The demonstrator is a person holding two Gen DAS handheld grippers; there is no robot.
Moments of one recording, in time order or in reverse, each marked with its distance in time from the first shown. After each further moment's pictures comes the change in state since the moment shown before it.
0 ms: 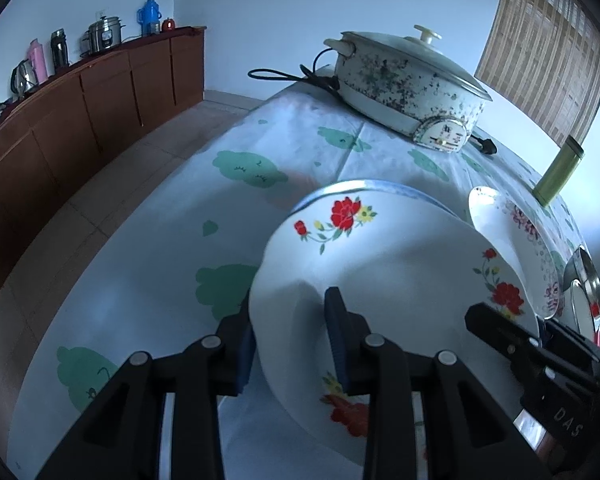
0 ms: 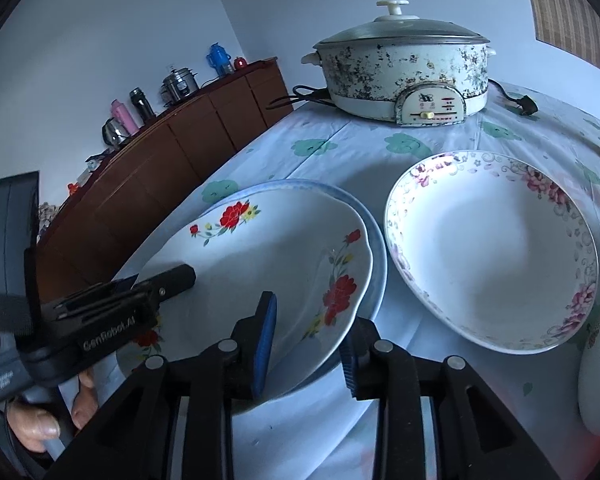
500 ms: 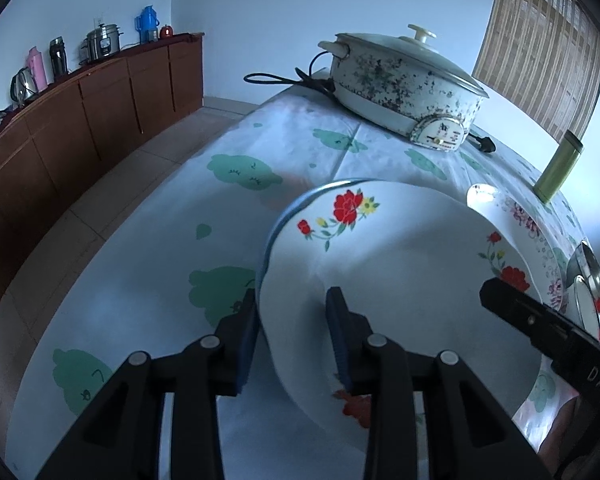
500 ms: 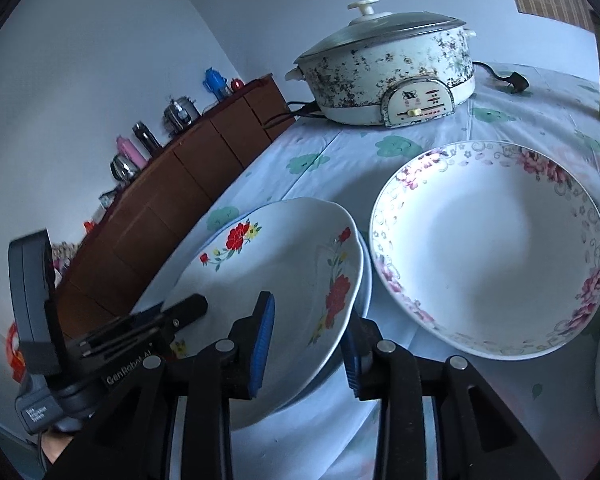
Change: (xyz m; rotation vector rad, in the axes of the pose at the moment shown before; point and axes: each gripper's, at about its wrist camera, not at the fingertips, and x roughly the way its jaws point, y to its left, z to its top) left arm 0.003 -0.005 -0.002 0.015 -0.019 0.008; right arm -0.004 -0.023 0.003 0.122 -0.055 0.093
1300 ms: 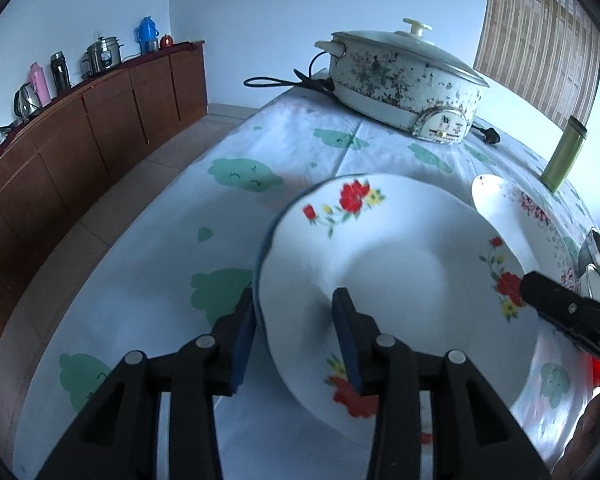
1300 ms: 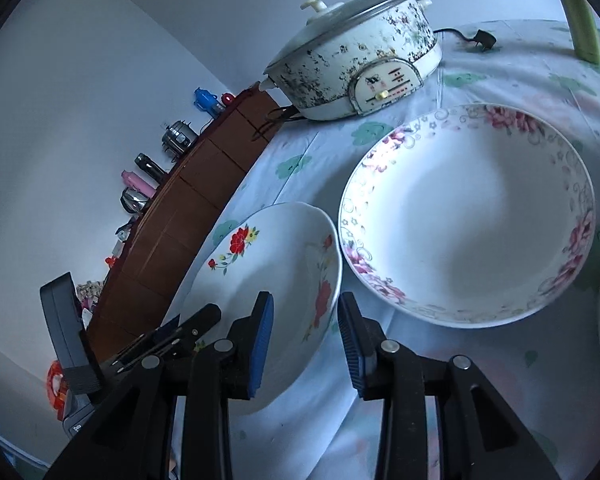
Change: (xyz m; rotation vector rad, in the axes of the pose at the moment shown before) left arm 0.002 -0.006 -0.002 0.039 -0.011 0.047; right arm -0.017 -0.028 -0.005 0.174 0.001 0.083
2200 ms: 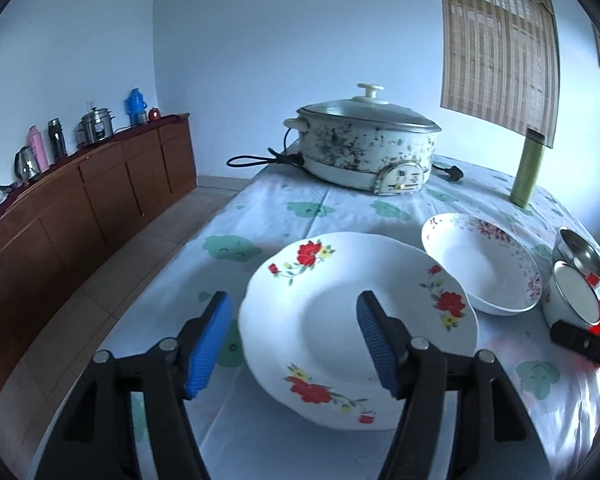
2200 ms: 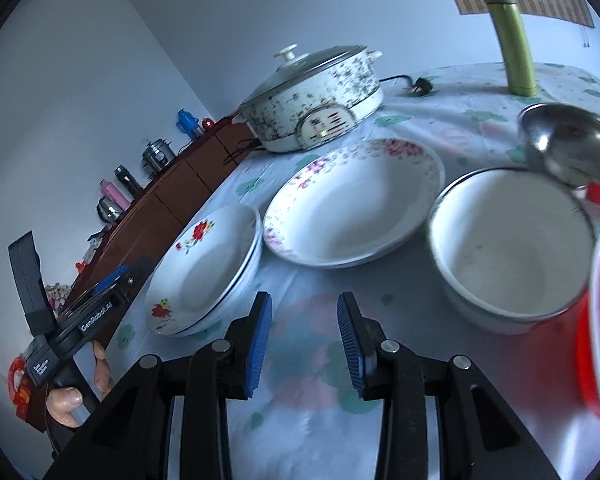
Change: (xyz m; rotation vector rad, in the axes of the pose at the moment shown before) left arm -0.052 -0.019 -0.008 0.118 -0.263 -0.024; right arm -0.089 -0.035 -0.042 -0.062 -0.138 -0.141
